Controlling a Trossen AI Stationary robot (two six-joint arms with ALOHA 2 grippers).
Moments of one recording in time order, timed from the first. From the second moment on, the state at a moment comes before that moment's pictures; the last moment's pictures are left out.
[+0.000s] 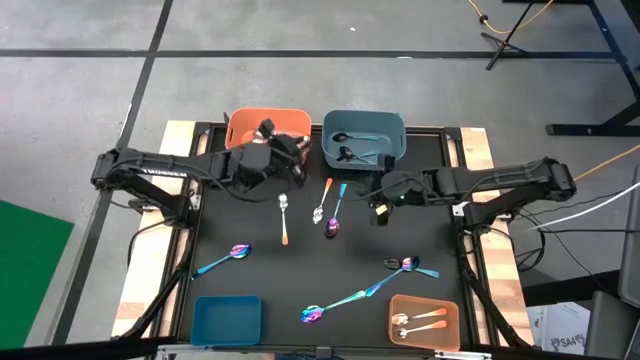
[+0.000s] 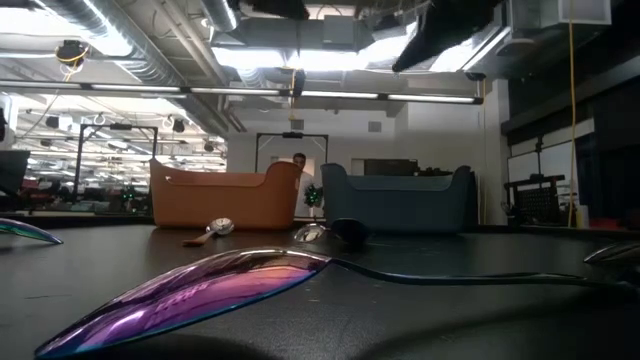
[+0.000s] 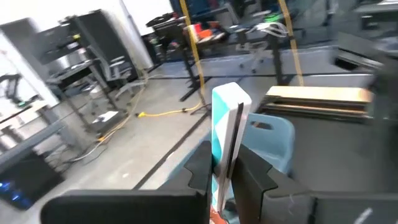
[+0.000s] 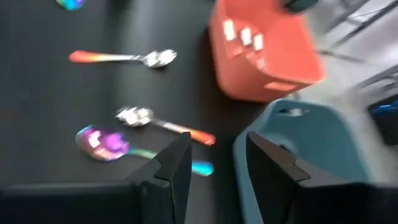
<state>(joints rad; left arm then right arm) 0.02 1.34 1.17 -0.04 -0.75 0.17 0.09 1.29 1.10 -0.52 0.39 -0.16</state>
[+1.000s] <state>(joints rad) 0.44 1.51 1.17 -0.47 -0.73 0.34 0.09 1.31 1.10 -0.57 0.25 -0.16</state>
